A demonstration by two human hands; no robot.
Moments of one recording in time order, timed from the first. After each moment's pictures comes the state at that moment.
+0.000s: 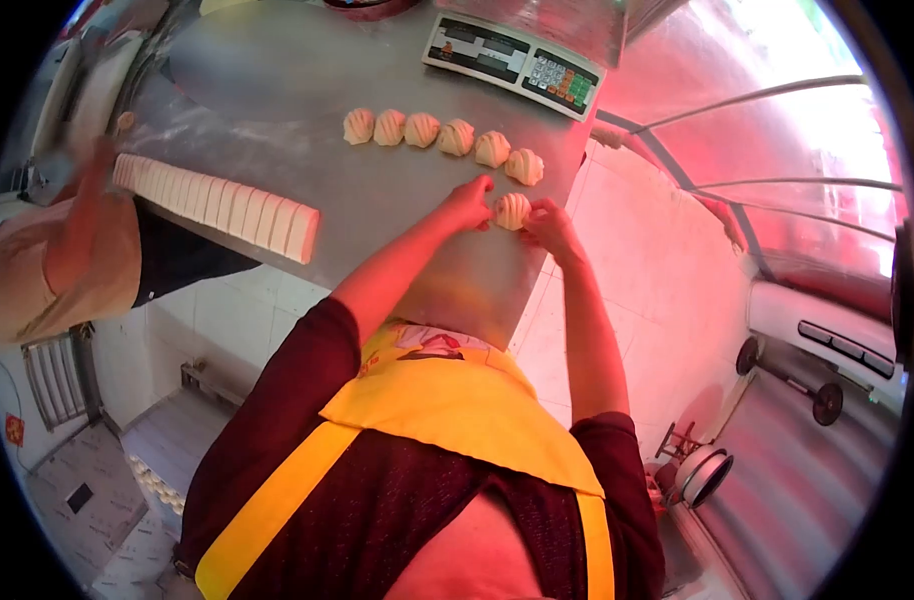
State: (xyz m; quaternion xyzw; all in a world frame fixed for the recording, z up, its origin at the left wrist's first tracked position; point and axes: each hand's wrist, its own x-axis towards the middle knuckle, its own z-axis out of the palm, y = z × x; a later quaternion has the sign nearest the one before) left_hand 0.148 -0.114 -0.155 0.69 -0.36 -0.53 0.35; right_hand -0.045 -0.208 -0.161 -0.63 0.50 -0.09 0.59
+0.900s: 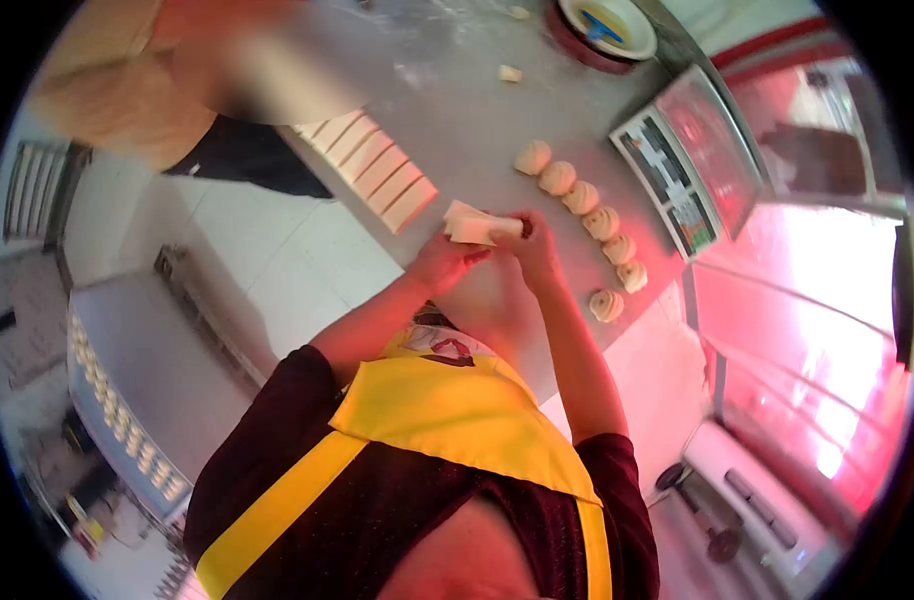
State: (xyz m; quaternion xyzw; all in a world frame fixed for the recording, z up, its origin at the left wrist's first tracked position) left_hand 0.261 0.085 -0.149 0.26 0.01 -0.51 0.82; right_hand 0.199 -0.071 -0.098 -0.66 0.32 0.04 0.68
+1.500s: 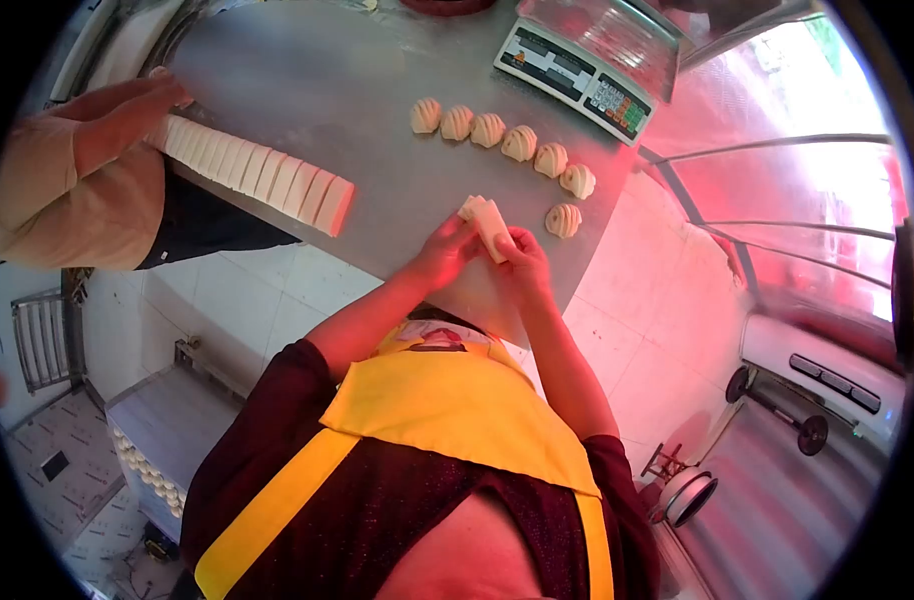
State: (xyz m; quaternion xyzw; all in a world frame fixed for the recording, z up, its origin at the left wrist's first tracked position) left_hand 0.176 0.028 -0.129 0.31 -0.06 -0.63 0.71; right_hand 0.041 -0.059 -0.116 -0.29 0.40 -0.20 0.85
